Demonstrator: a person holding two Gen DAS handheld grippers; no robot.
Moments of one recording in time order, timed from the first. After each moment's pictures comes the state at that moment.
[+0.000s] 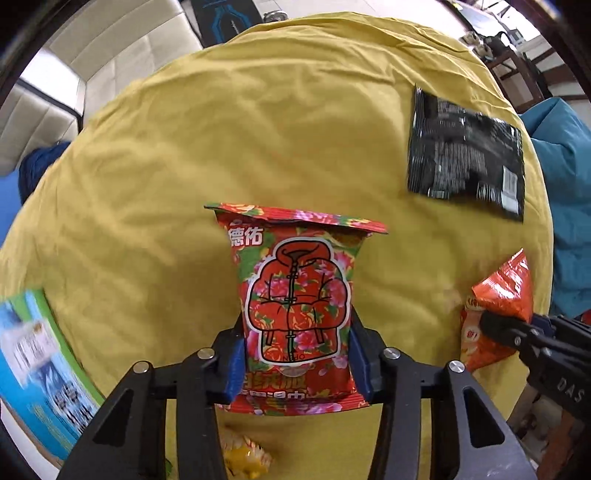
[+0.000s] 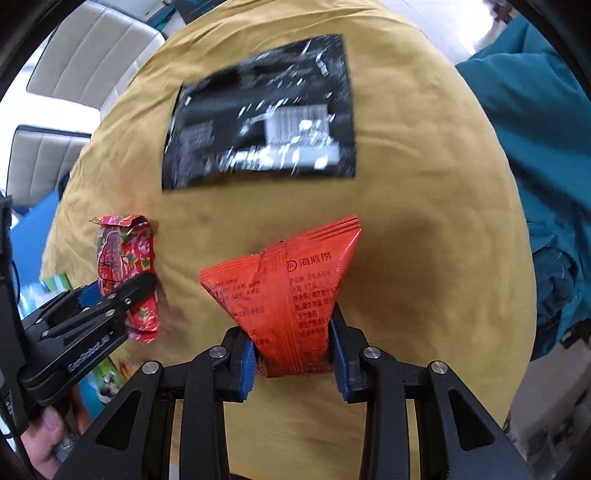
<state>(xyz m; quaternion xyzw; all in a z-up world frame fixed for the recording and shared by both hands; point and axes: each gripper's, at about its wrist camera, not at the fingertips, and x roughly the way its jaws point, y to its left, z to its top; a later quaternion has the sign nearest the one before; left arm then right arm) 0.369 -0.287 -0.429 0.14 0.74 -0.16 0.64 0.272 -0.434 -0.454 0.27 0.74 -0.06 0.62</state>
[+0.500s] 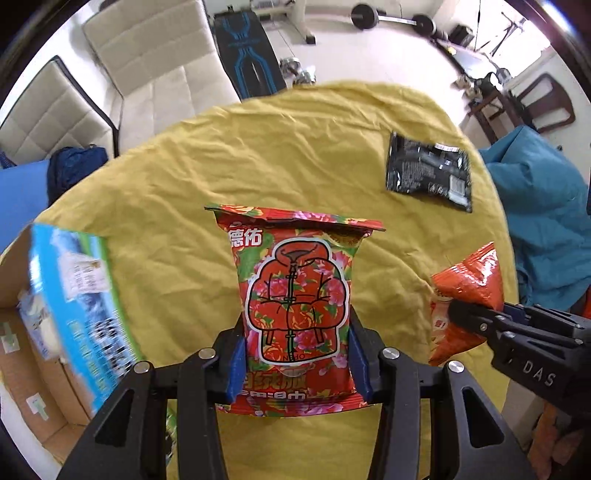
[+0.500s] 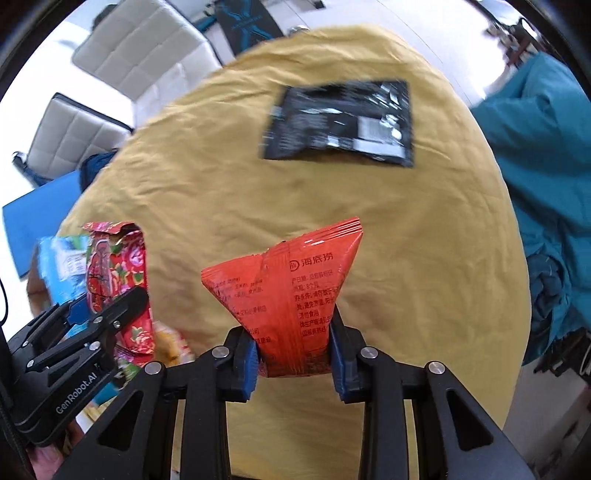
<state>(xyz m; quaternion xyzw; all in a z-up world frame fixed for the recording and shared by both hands) 0.319 -0.223 -0.327 0.10 0.68 -0.16 0.71 0.263 -0.353 -0.378 0.22 0.69 -0.04 0.68</state>
